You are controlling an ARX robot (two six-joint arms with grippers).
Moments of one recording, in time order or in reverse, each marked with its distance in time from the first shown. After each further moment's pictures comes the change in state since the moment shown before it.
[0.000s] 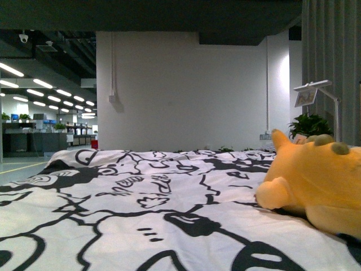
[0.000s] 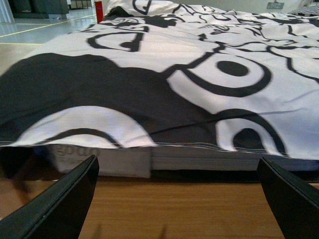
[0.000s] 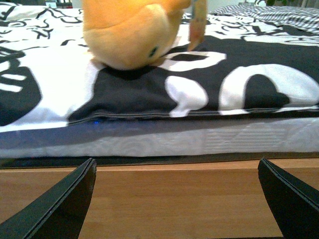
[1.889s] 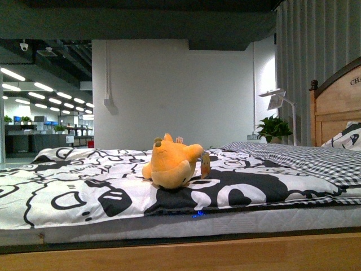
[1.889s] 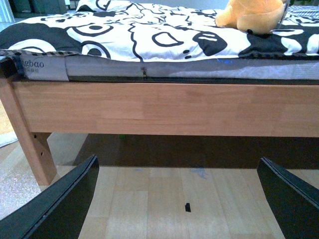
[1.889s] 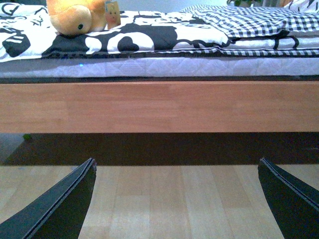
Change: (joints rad) left arm 0.000 0.001 0.000 0.001 0.004 0.000; right arm 0.000 0.000 0.000 0.000 0.005 0.000
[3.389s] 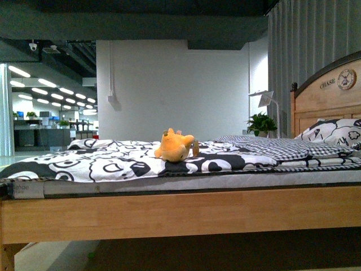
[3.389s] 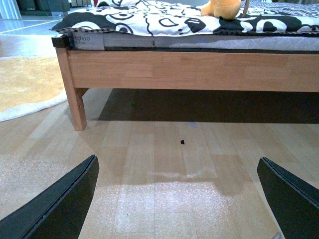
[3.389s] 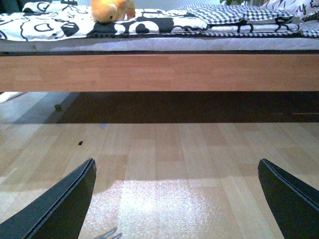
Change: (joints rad) left arm 0.000 0.002 0.000 0.000 0.000 0.000; right arm 0.000 0.000 0.000 0.000 0.000 0.000
